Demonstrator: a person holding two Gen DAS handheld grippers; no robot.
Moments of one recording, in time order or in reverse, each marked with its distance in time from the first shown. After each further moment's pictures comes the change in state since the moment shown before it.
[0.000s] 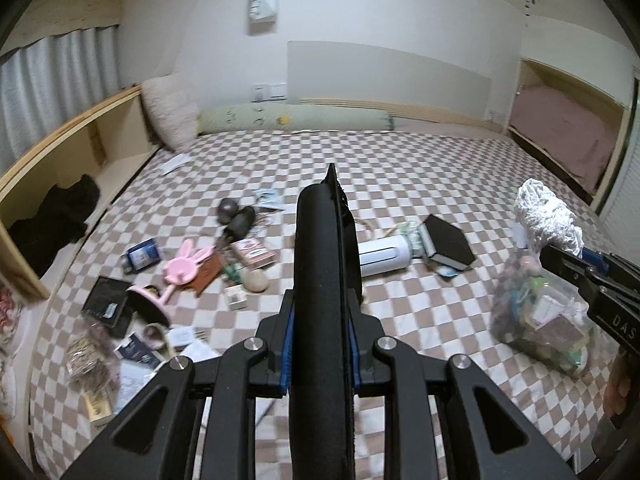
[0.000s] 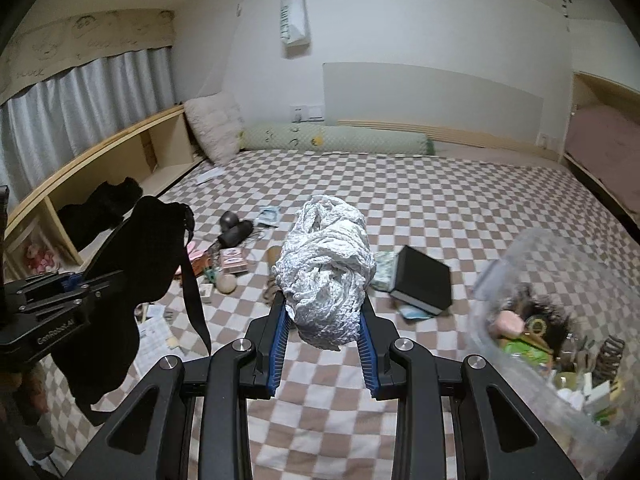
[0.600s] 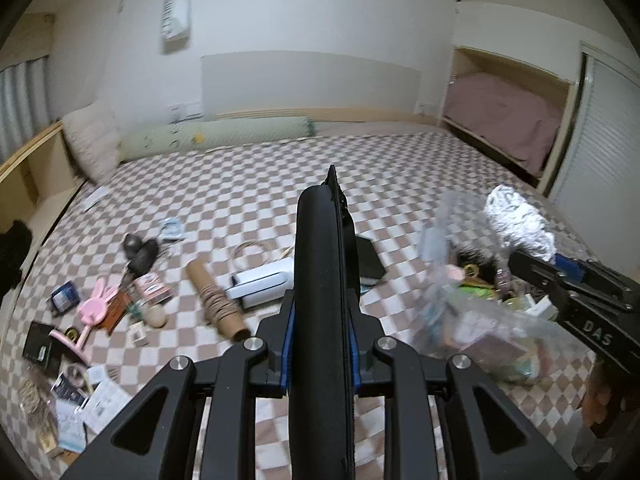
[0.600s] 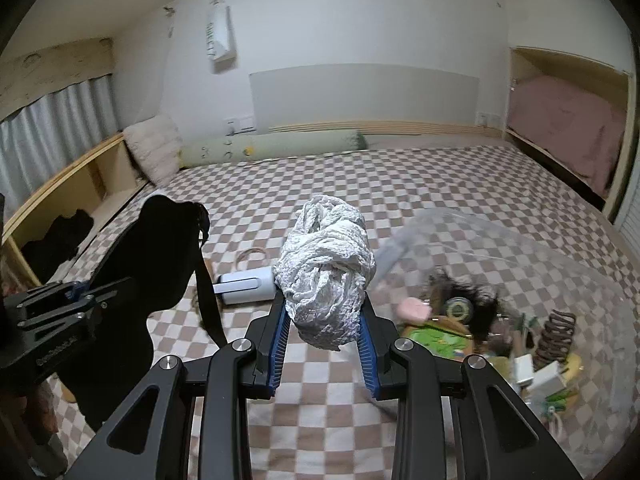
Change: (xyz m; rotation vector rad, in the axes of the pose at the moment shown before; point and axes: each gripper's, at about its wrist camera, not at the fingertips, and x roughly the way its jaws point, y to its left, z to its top) left arm 0.015 -0.126 0.030 0.111 -0.029 -0.190; right arm -0.029 -0.101 -0.007 0.132 -0.015 -0.148
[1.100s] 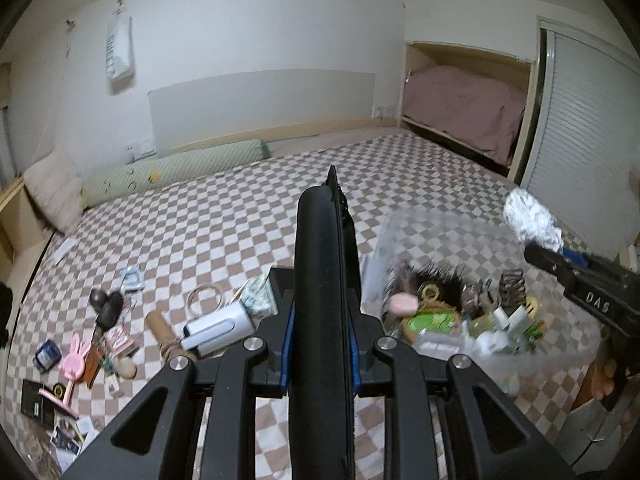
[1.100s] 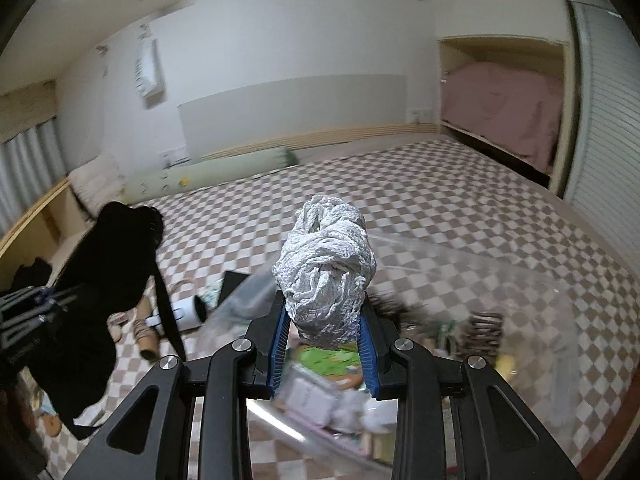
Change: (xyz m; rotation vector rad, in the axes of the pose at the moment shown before) left arm 0.017 -0.074 0.048 0.121 -0.043 -0.069; right arm -0.021 -0.106 0.009 0.148 -0.051 -0.146
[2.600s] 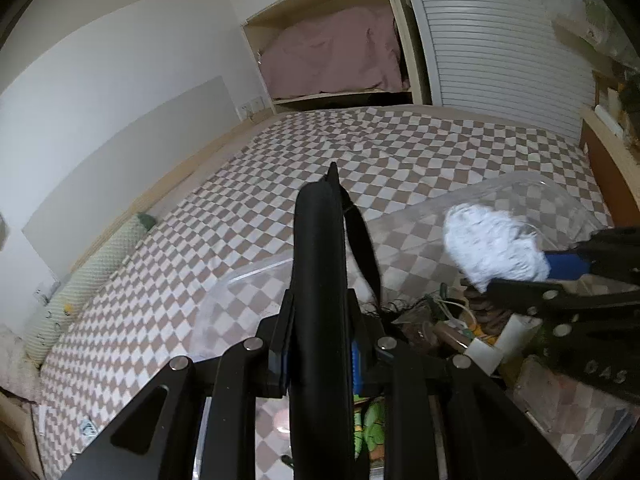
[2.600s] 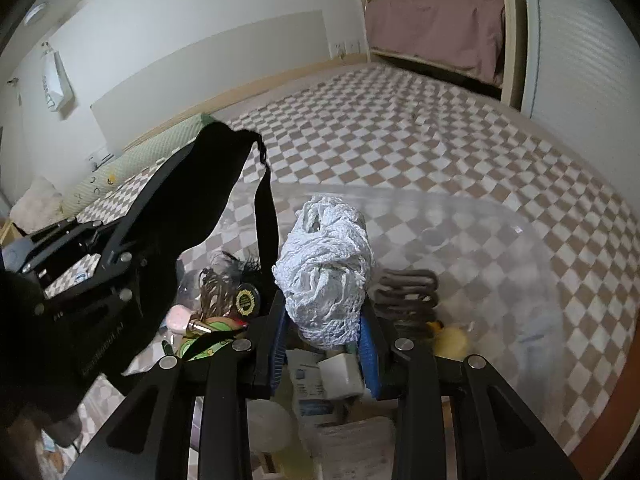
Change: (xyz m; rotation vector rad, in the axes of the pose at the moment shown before) left arm 0.155 -0.196 0.022 0.504 0.028 -0.170; right arm 0.082 -0.109 -0.011 0.194 0.224 -0.102
